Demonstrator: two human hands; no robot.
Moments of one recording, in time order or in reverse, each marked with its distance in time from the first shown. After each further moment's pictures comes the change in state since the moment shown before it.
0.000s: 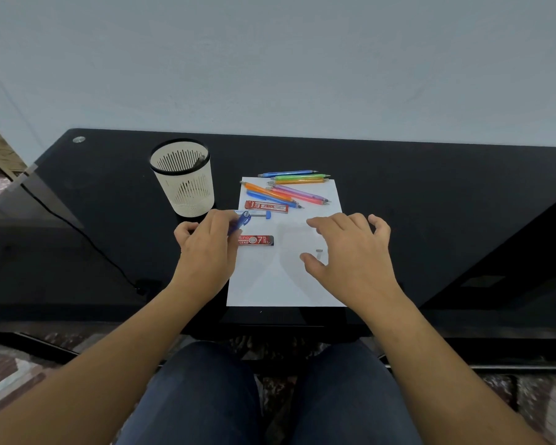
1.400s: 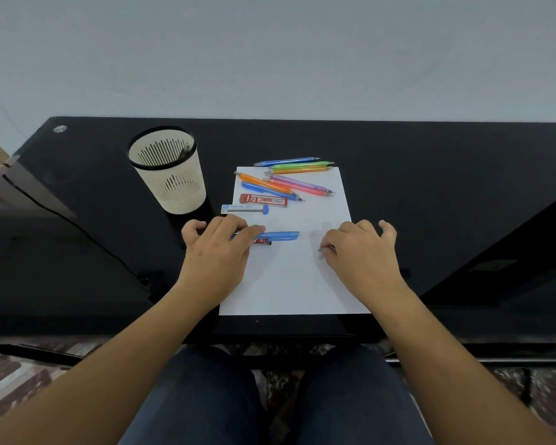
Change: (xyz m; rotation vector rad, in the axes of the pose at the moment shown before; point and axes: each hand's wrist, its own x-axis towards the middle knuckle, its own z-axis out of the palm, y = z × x) left_hand 0.007 -0.004 0.031 0.234 -0.016 0.270; right_hand 0.029 0.035 0.053 -0.112 -0.187 0.031
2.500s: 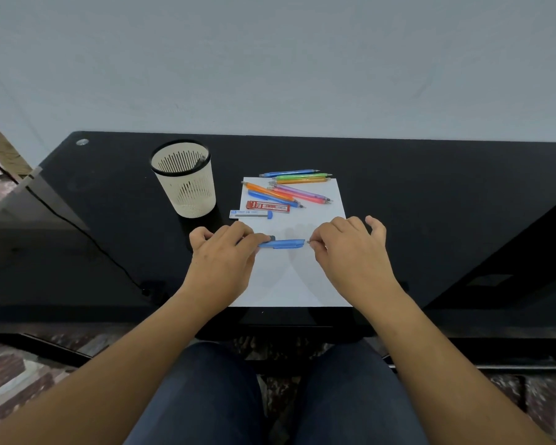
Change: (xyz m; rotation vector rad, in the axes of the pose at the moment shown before) left_hand -0.011 0.014 -0.035 -0.019 0.023 0.019; right_hand -0.029 -0.025 -0.040 0.059 0.099 -0.058
